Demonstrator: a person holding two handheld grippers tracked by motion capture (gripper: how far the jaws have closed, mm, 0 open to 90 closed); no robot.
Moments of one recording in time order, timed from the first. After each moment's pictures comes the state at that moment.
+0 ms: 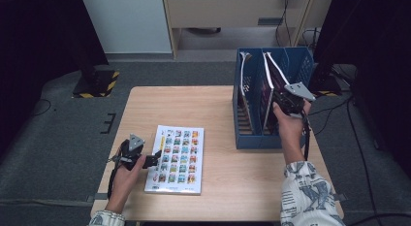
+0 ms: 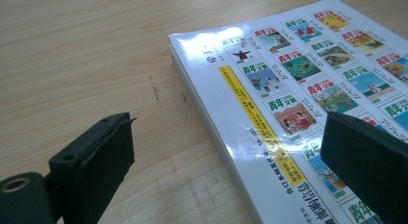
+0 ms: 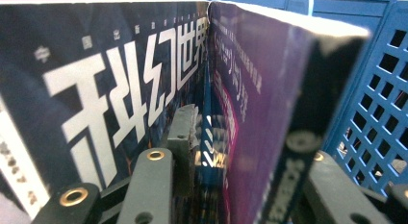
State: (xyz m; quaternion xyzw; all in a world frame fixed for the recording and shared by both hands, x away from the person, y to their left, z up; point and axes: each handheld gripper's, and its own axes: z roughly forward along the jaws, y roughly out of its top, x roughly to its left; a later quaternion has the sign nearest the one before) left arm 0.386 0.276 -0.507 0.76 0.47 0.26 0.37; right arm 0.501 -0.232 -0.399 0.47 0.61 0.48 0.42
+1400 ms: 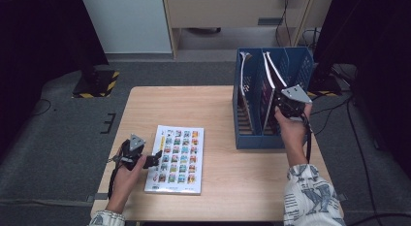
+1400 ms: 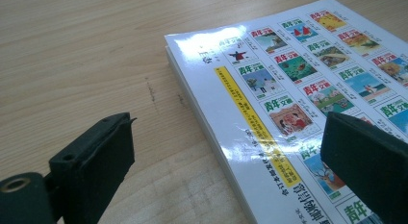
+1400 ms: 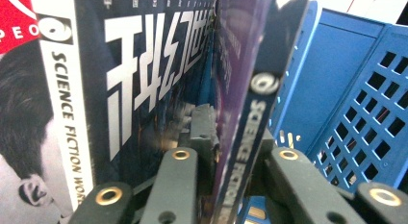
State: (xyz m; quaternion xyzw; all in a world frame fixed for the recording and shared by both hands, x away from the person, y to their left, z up) left arm 0.386 0.273 -0.507 0.76 0.46 0.25 0.37; right arm 0.492 -0.233 -0.402 0.43 0.64 0.44 0.46
